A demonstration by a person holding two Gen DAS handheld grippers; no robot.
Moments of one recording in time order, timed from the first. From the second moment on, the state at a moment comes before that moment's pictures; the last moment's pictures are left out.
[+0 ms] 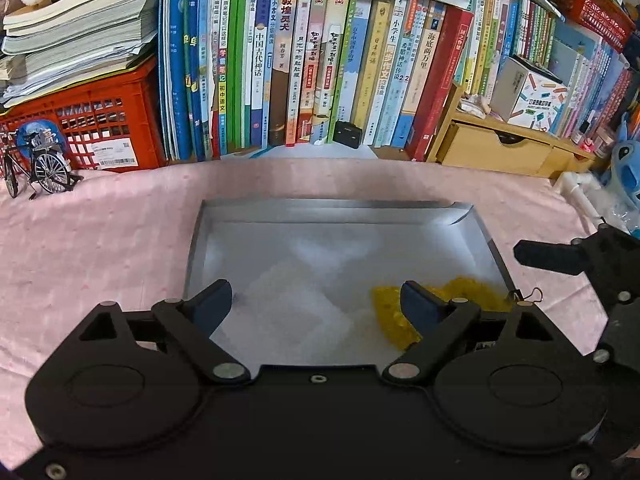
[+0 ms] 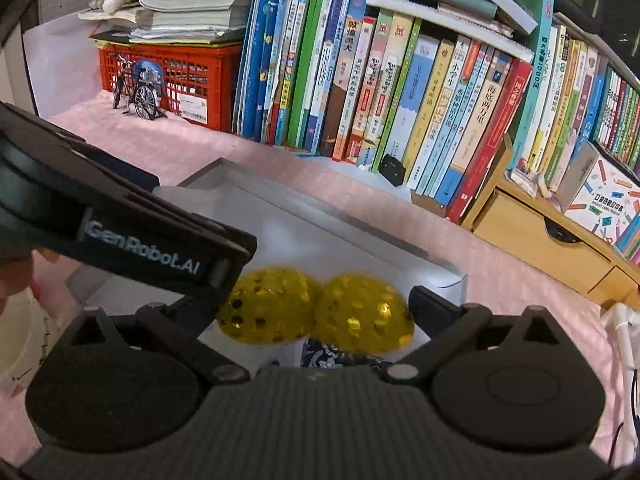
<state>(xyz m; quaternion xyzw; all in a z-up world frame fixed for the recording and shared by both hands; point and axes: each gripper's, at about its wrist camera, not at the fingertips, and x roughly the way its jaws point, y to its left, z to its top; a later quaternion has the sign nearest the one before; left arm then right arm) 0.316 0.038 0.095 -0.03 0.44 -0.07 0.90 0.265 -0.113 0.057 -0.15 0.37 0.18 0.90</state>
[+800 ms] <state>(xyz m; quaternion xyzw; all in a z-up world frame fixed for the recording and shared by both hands) 0.291 0.046 0.118 -0.05 0.42 -0.08 0.90 0.246 -0.130 0.072 -0.13 0.35 0.17 0.91</state>
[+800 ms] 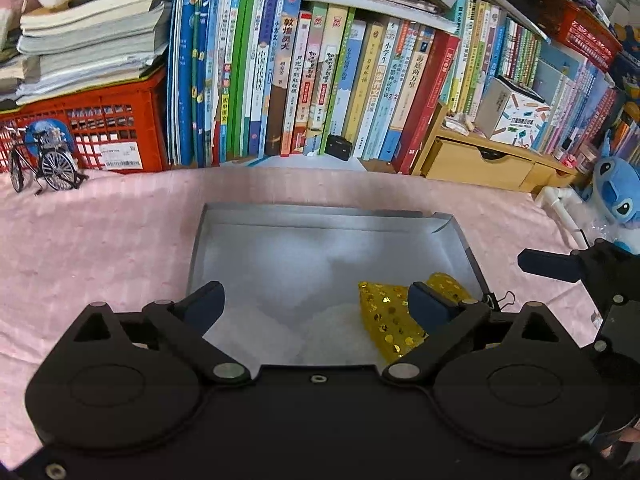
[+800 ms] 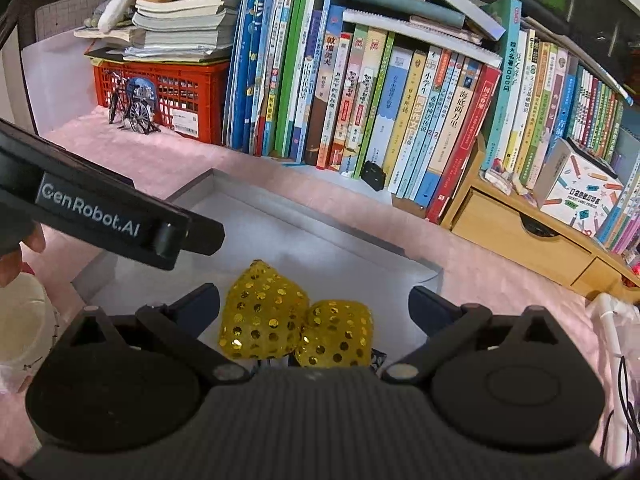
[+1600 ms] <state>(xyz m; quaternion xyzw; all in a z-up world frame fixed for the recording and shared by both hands) 0.172 0.034 0.157 0.01 0.32 -0.11 0.94 0.159 -0.177 0.106 -0.10 0.29 0.15 0.94</state>
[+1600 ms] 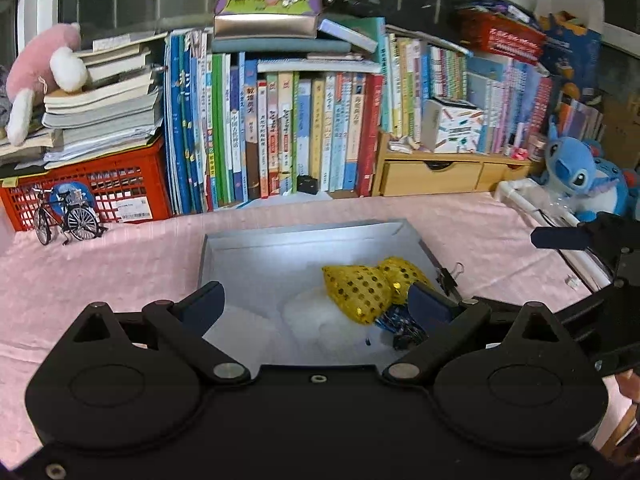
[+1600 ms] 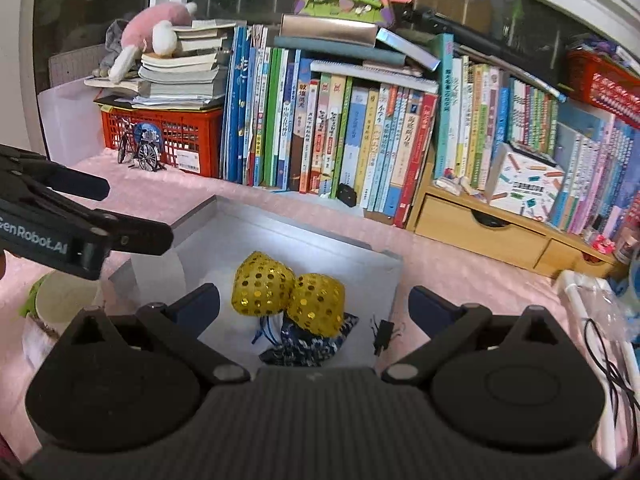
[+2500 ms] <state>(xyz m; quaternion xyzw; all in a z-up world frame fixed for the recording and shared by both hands) 0.032 0.052 0.091 0.06 0.20 -0.10 0.97 0.060 -0.224 0.042 -0.08 0.21 0.10 0.97</state>
